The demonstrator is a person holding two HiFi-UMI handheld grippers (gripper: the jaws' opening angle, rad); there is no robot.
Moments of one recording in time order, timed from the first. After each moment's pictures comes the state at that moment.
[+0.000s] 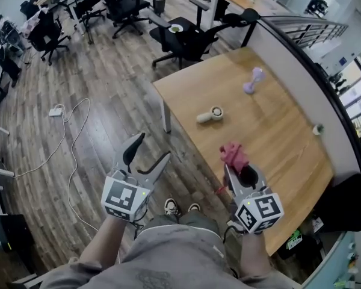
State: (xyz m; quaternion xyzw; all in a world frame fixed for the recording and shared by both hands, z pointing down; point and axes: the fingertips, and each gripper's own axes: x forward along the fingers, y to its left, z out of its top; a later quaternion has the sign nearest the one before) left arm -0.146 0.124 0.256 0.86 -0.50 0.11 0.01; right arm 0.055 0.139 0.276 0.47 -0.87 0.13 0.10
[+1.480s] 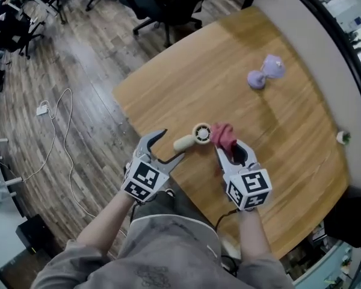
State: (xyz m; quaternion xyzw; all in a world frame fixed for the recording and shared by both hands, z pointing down) left arm -0.005 -0.151 0.519 0.89 -0.31 0.30 0.13; right arm 0.118 -0.162 0.491 0.44 -0.84 0.25 0.19
